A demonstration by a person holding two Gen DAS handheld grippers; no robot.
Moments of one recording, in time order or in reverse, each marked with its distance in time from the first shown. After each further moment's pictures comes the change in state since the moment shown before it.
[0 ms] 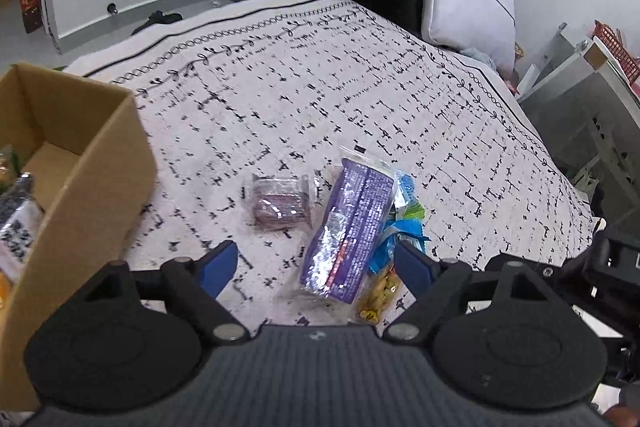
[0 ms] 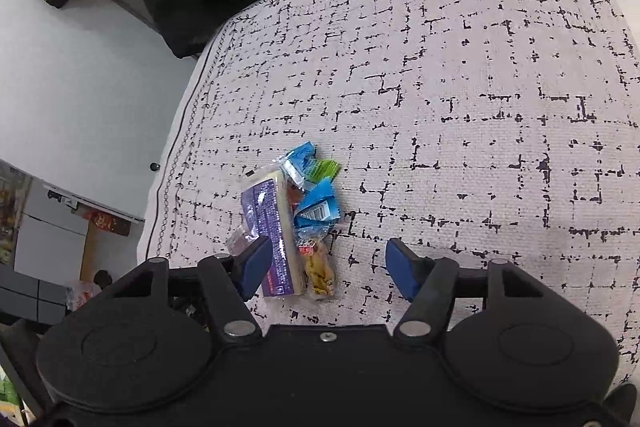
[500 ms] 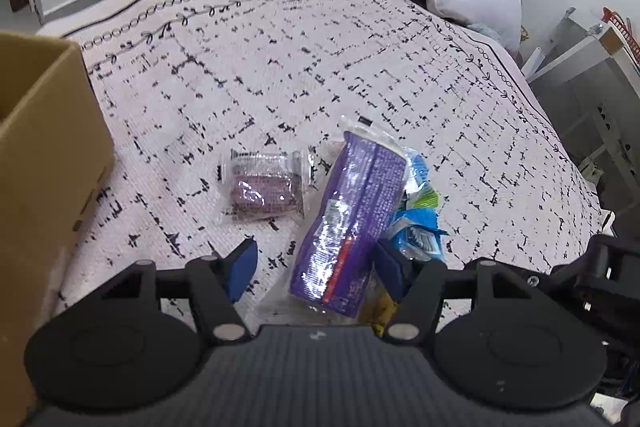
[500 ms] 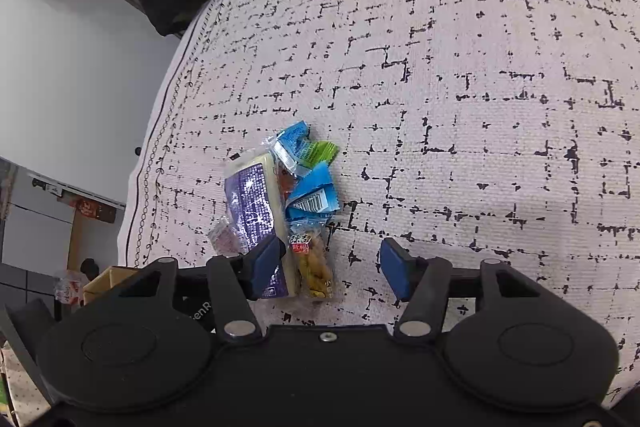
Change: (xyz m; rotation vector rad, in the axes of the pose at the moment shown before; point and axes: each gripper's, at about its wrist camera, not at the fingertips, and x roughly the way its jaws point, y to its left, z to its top) left arm 0.049 0.007 -0.004 -0.020 0.067 -0.039; right arm 0.035 0.008 0.001 -0.003 0.057 -0.041
